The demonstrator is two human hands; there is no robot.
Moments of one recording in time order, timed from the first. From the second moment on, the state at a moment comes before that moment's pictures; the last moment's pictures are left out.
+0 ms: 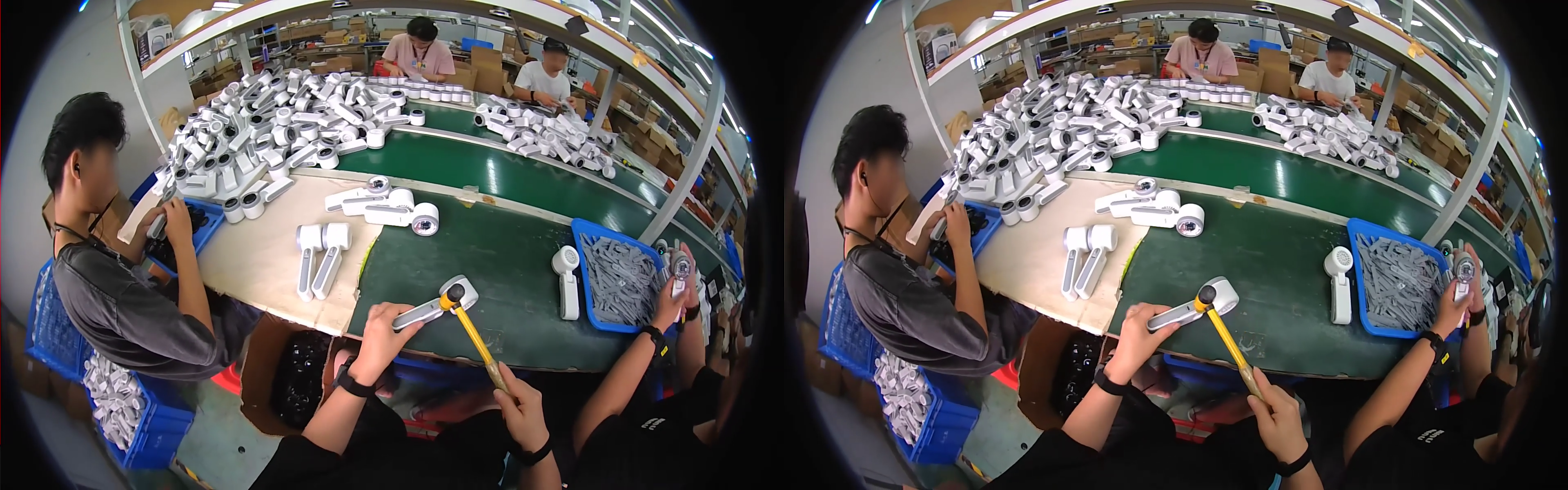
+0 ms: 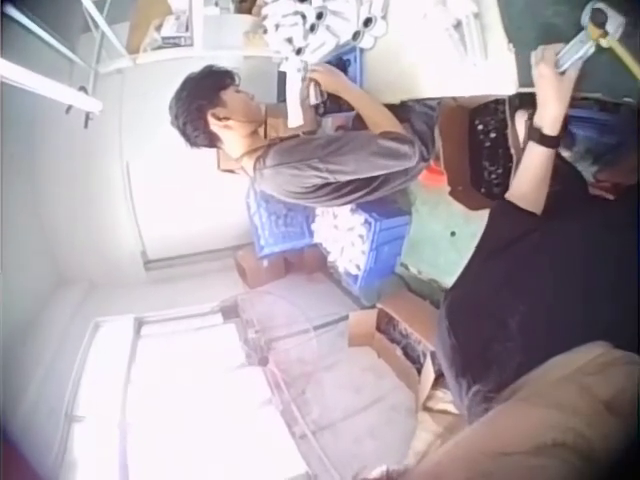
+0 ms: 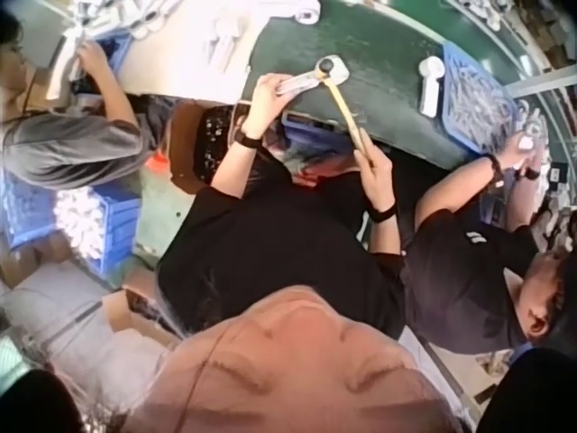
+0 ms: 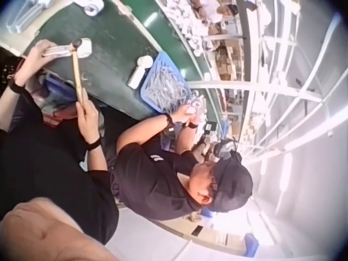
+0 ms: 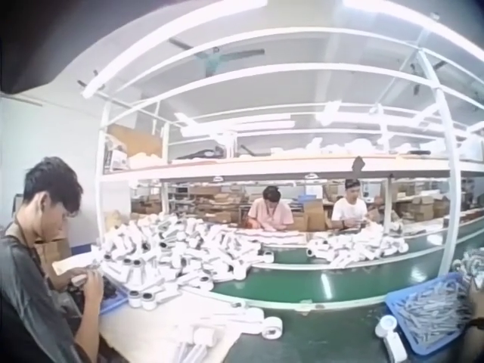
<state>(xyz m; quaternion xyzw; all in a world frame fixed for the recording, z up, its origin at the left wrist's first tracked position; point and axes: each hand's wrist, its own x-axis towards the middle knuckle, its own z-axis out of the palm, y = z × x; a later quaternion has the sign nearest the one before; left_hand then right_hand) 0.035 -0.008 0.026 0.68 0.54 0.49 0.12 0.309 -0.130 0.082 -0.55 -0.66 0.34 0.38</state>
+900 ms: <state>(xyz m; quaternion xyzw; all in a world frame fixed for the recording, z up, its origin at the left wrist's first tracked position) 0.062 0.013 0.026 0.59 0.58 0.49 0.28 0.300 -0.116 0.077 -0.52 -0.71 0.19 0.43</state>
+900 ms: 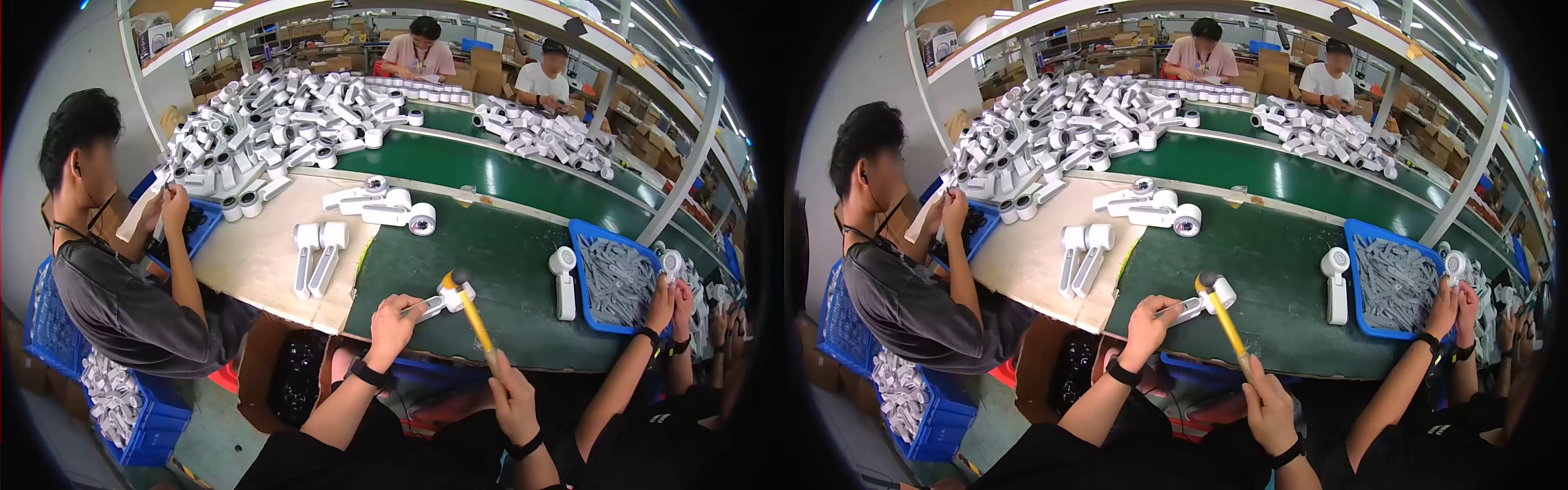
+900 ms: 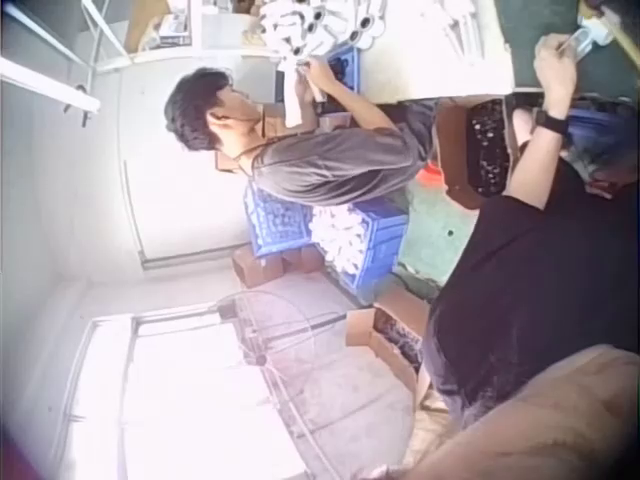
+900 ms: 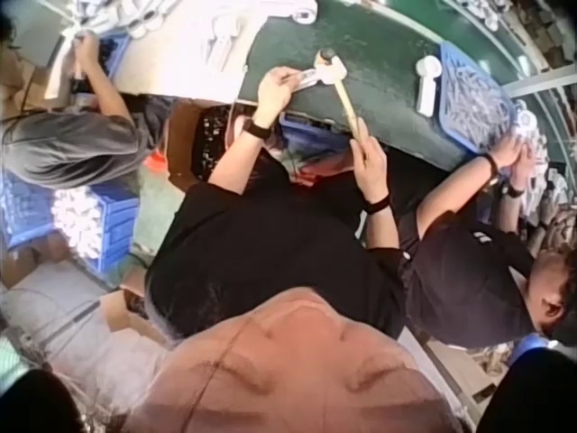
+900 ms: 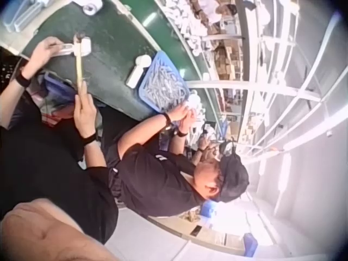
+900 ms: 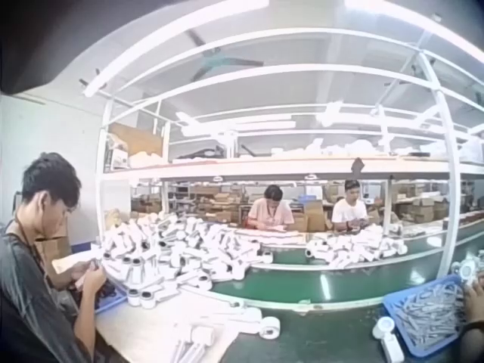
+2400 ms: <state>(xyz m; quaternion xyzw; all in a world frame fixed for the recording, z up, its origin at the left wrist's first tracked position) 0.047 0.010 0.029 0.69 0.53 0.46 0.18 0.298 -0.124 0.082 -0.50 -0.74 0.20 0.39</state>
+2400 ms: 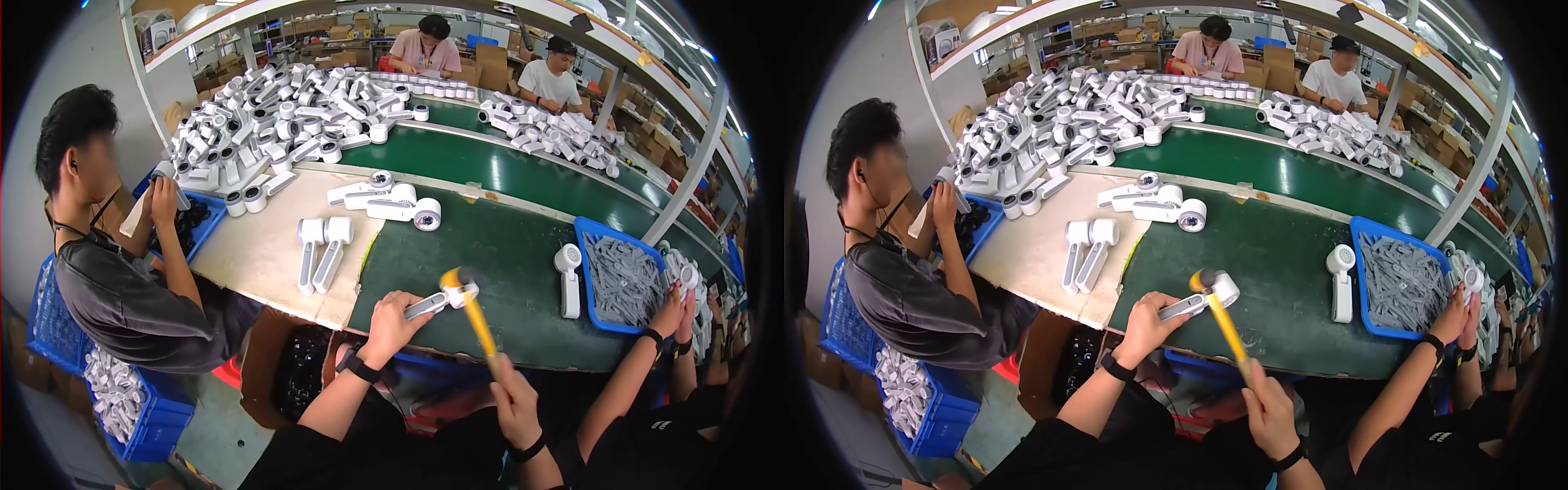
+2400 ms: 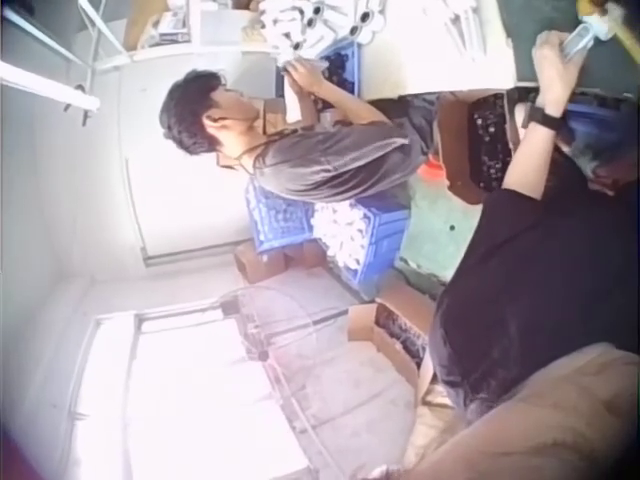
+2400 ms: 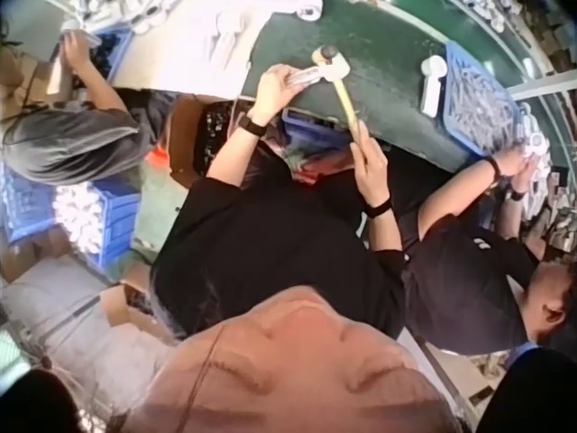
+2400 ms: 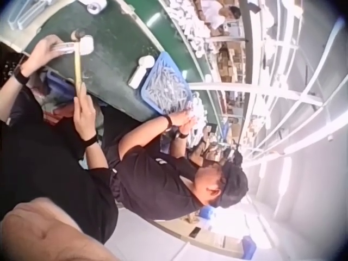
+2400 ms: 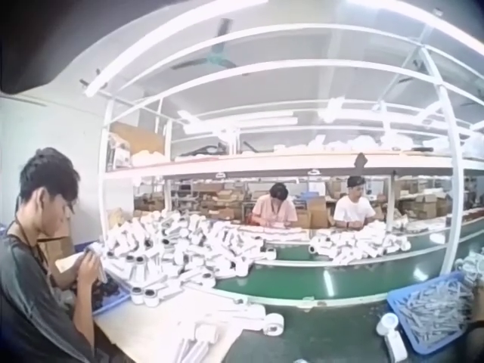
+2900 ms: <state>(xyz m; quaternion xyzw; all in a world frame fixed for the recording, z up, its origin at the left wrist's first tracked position) 0.050 0.014 0.023 0.70 0.49 0.50 0.14 0.293 -0.130 0.092 -0.49 -0.75 0.21 0.40</state>
